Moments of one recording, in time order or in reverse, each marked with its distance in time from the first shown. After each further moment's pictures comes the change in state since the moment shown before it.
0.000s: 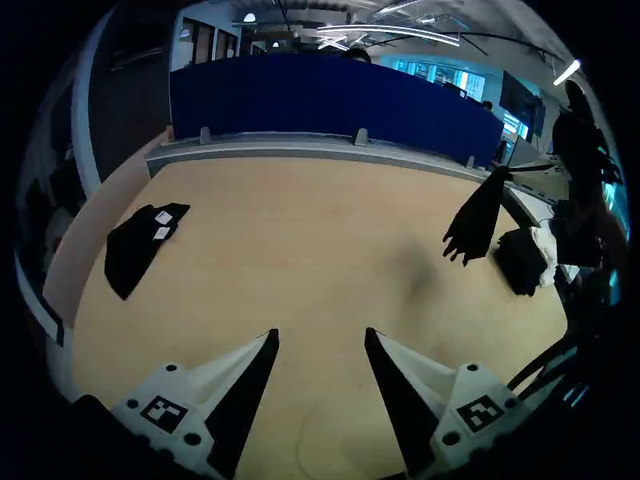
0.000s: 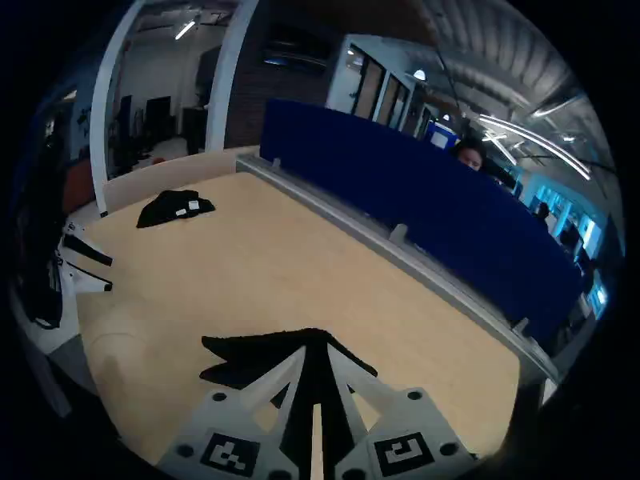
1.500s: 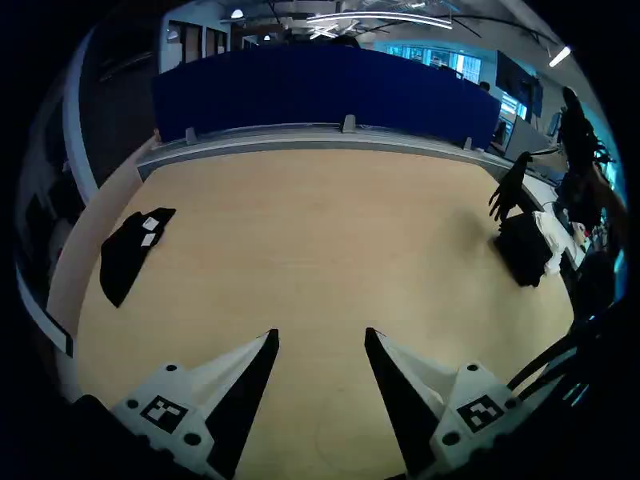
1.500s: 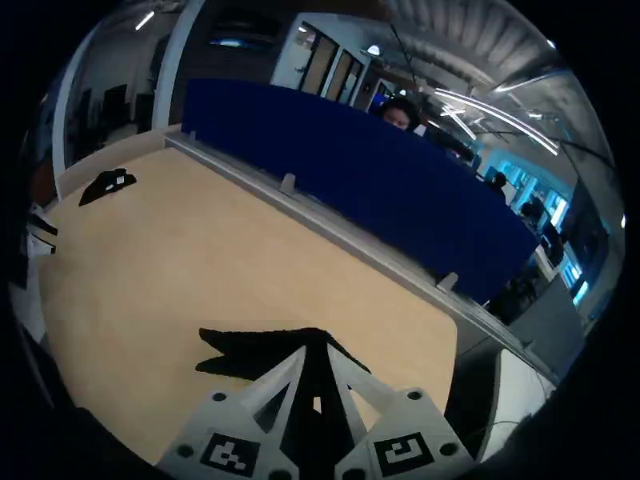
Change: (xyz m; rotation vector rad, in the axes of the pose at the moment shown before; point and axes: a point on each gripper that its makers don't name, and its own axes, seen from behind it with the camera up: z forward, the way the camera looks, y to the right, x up) left arm 0.001 0.038 0.015 0.023 -0.053 0.058; right arm -0.099 0.228 -0.047 -0.185 -0.110 0.054
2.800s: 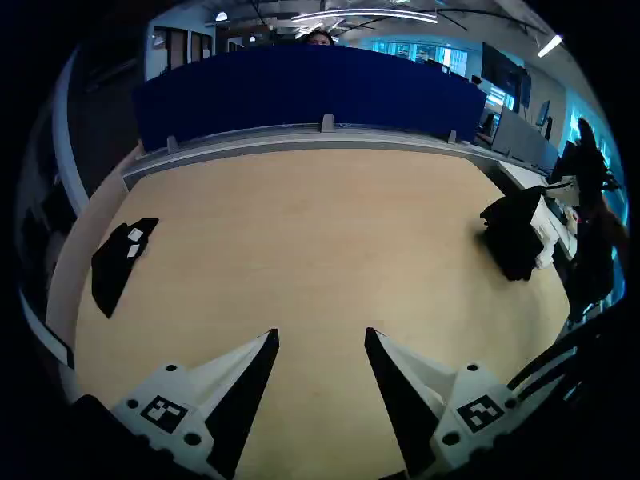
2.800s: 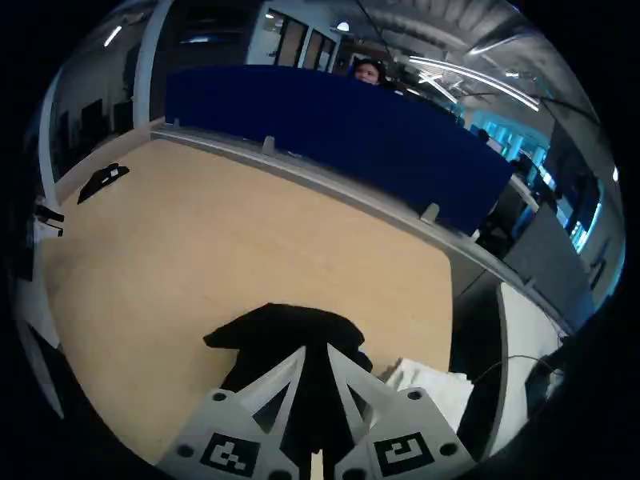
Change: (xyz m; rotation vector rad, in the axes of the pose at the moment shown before) left arm 0.007 0.034 -0.001 -0.038 -0.007 0.045; right arm -0.121 0.007 -0.058 -0.017 -0.096 0.142
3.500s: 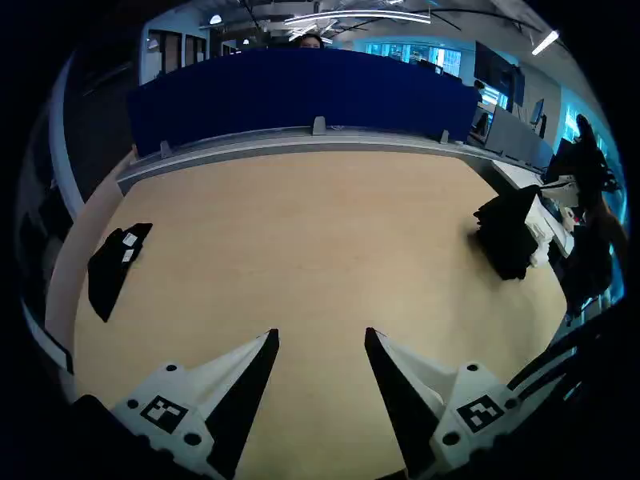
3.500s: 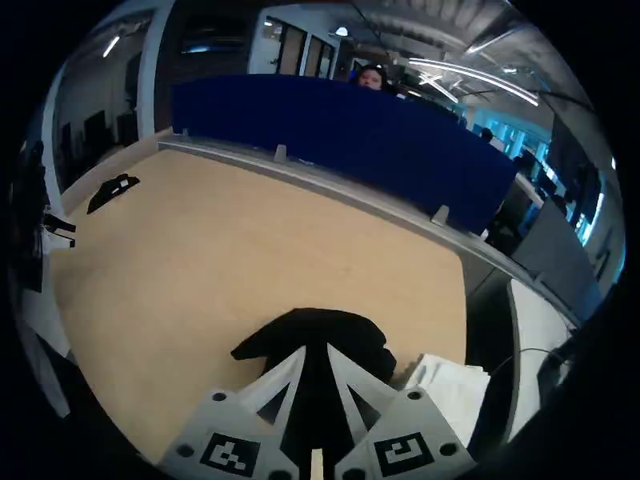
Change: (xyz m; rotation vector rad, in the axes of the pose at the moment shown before) left arm 0.002 0.009 -0.004 -0.021 0.011 0.014; right arm 0.012 -0.031 -0.007 0.037 0.038 0.015
